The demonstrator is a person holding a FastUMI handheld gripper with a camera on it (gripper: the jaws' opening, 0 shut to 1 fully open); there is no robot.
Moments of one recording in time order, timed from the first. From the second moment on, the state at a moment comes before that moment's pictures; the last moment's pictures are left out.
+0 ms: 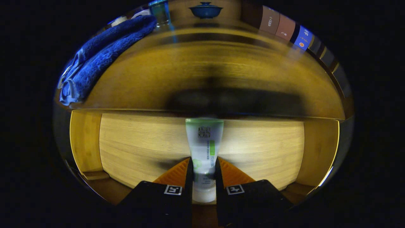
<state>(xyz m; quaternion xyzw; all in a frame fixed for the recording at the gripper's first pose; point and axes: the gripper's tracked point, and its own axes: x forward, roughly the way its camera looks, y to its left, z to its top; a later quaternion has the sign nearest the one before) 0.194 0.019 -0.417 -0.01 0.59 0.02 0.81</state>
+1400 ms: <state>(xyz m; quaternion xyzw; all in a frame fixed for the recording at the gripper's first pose) 0.350 0.025 -0.301 0.02 0.54 0.01 0.84</state>
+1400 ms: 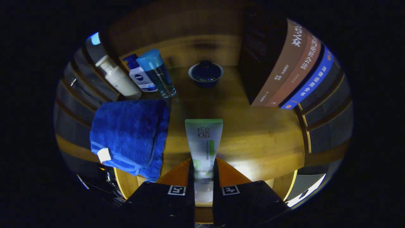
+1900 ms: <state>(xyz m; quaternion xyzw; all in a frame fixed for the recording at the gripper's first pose) 0.351 0.021 -0.295 0.01 0.53 0.00 0.85</state>
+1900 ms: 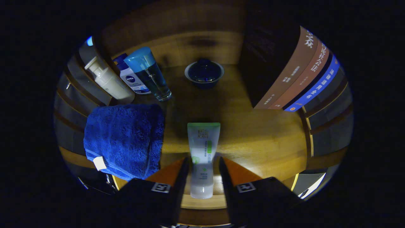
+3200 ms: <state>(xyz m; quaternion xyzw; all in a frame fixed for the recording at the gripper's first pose) 0.063 0.041 -0.200 -0.01 0.07 0.05 1.00</state>
